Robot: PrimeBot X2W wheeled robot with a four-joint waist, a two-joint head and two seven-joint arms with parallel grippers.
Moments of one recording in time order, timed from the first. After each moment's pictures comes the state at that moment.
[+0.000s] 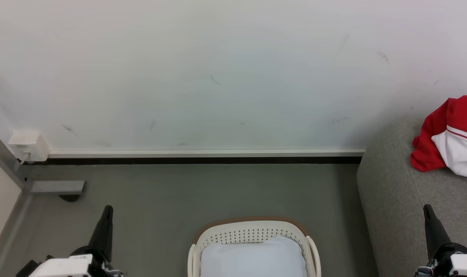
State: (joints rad) left arm -0.11 0.05 0.11 0.25 -1.61 -0.13 0.11; right arm -0.10 -0.05 -0.11 0.25 1.61 0.13 0.11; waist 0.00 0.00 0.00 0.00
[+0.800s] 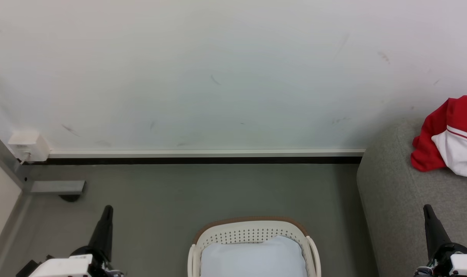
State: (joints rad) left arm -0.11 0.05 0.11 0.25 -1.61 -0.13 0.11; right arm -0.10 -0.05 -0.11 0.25 1.61 0.13 0.11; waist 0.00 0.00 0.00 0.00
